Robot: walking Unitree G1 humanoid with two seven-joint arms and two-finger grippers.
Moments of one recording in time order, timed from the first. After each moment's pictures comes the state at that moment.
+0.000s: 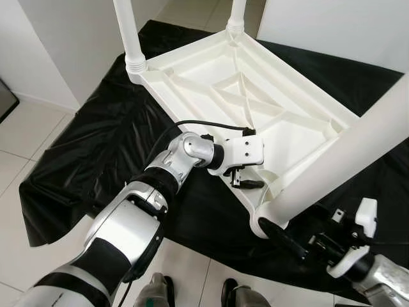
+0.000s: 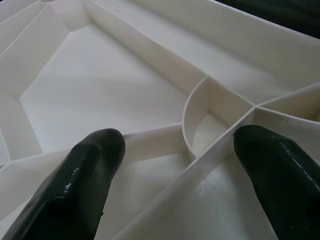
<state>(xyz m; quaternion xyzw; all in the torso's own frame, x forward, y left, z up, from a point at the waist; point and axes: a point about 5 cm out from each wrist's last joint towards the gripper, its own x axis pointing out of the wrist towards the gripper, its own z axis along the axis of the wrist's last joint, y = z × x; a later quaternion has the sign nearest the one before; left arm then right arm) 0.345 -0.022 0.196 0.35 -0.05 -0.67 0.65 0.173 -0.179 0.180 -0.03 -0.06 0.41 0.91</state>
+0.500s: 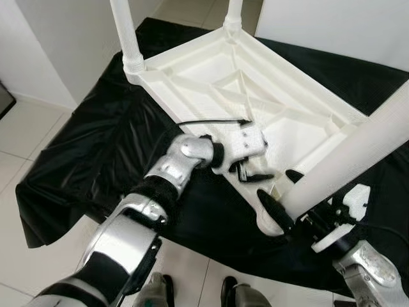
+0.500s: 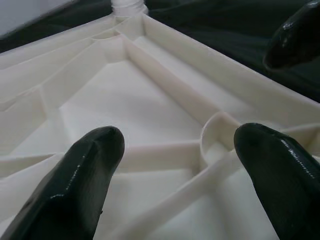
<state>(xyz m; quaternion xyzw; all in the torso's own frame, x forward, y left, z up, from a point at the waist) 0.345 0.006 0.217 0.22 -0.10 -0.62 0.74 0.198 -0.188 0.181 -0.01 -0.12 0.25 0.96</state>
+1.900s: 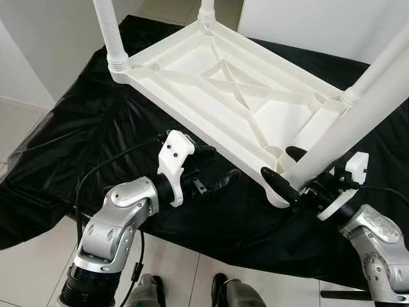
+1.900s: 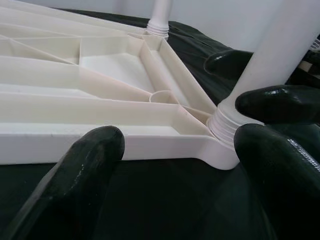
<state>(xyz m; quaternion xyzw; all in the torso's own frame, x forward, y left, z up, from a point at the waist) 0.258 0.075 0.206 0.01 -0.04 -0.53 0.85 0.242 -0.198 0.196 -0.05 -0.11 0.36 0.92</state>
